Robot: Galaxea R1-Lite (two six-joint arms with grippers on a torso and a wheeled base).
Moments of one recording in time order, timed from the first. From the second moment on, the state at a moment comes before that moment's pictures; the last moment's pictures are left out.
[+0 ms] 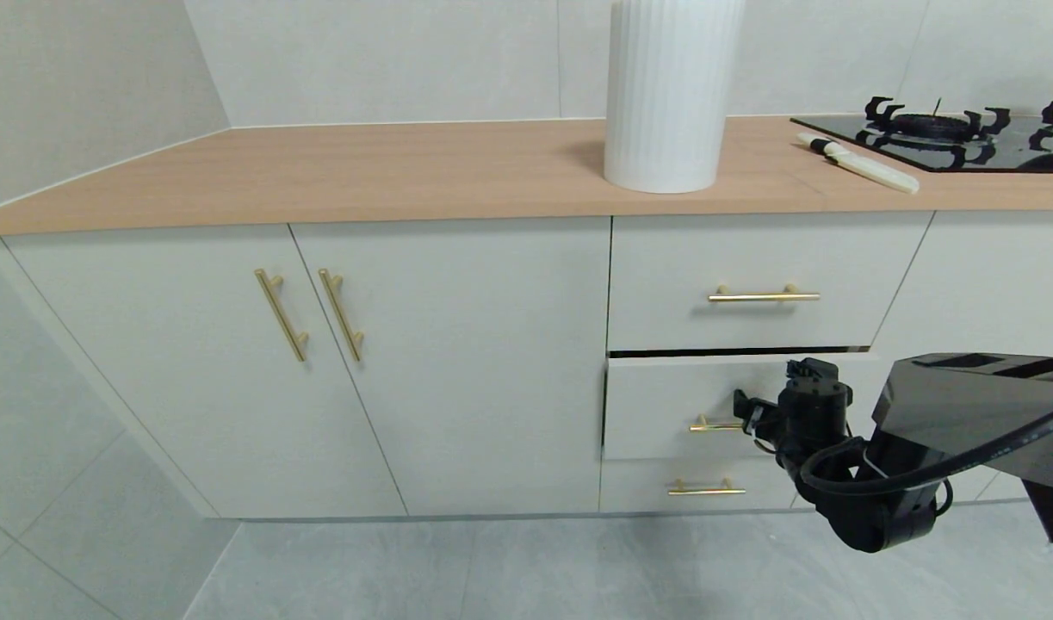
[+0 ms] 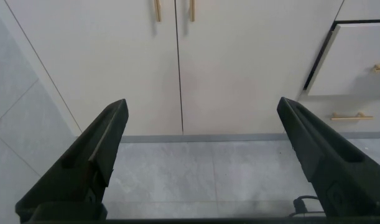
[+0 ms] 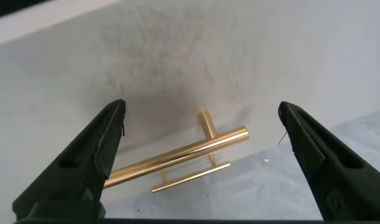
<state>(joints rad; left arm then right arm) 0.00 0.00 0.00 0.00 0.00 0.00 0.24 2.44 -0.86 -1.29 -0.46 0.34</state>
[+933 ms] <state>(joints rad) 0.00 0.00 0.00 0.00 0.00 0.00 0.19 2.52 -0.98 -1.31 -0.52 0.35</state>
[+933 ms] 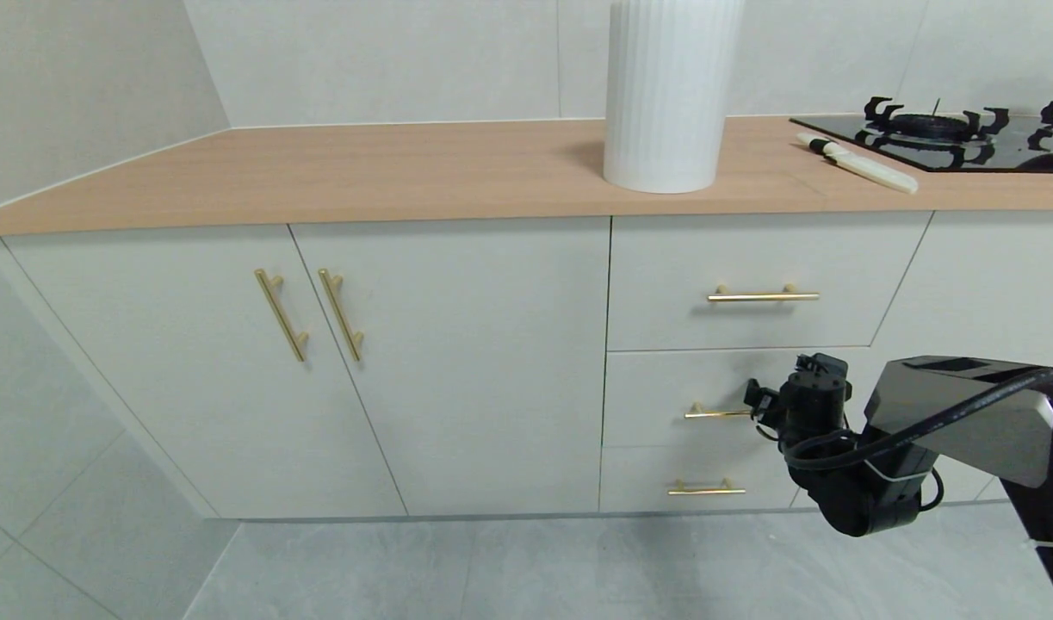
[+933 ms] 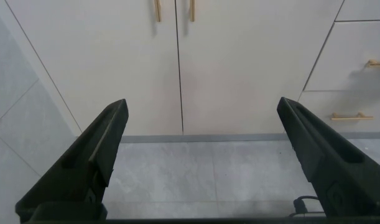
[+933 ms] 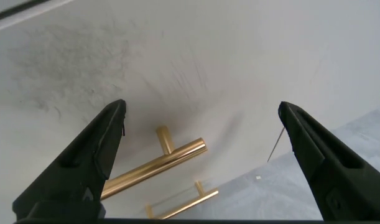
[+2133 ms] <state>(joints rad) 0.00 0.00 0.00 0.00 0.00 0.00 0.19 2.37 -0.79 -1.32 -0.45 0.33</state>
